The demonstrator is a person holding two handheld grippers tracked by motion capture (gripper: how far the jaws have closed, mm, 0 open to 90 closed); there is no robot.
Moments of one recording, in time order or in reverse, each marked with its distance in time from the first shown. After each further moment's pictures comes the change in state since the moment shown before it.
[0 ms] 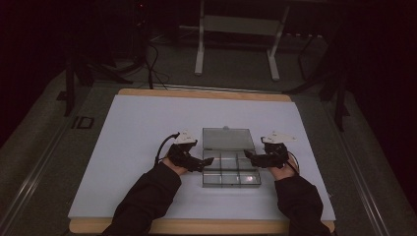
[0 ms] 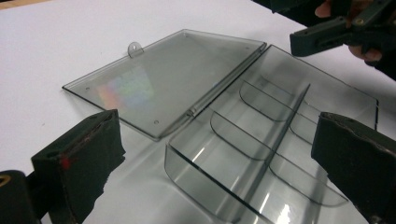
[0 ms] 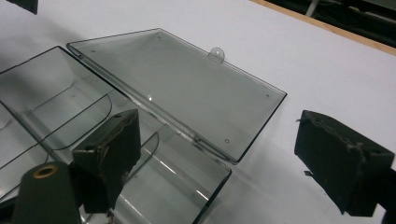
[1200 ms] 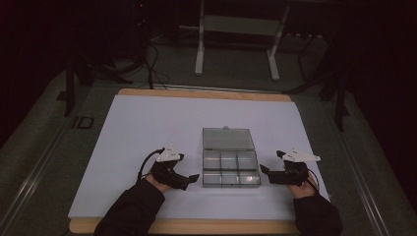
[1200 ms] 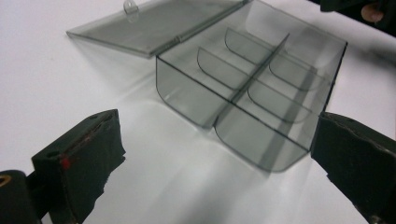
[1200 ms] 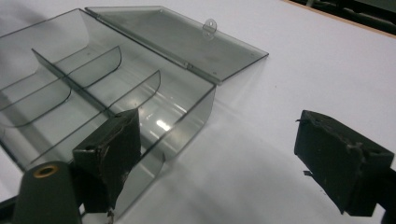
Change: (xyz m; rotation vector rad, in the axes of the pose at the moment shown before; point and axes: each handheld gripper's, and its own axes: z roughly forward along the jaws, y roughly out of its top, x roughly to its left) left arm -0.011 -0.042 -0.043 0.045 0.005 0.018; right arm -0.006 -0.045 -0.052 -0.024 0.001 0.002
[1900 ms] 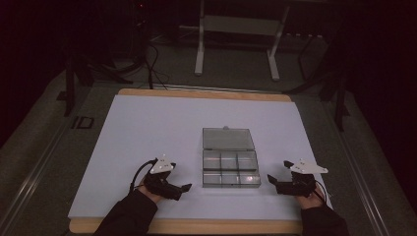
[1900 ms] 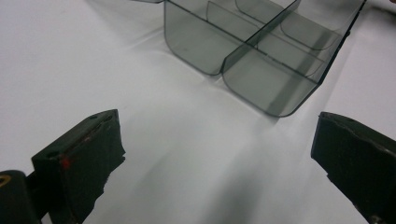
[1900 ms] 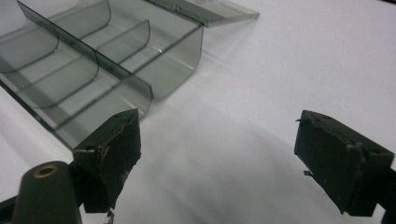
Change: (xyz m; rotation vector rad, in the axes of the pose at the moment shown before) left arm -0.005 -0.033 -0.014 0.036 0.060 -0.009; right arm -0.006 -0.039 -0.014 0.021 -0.016 0.011
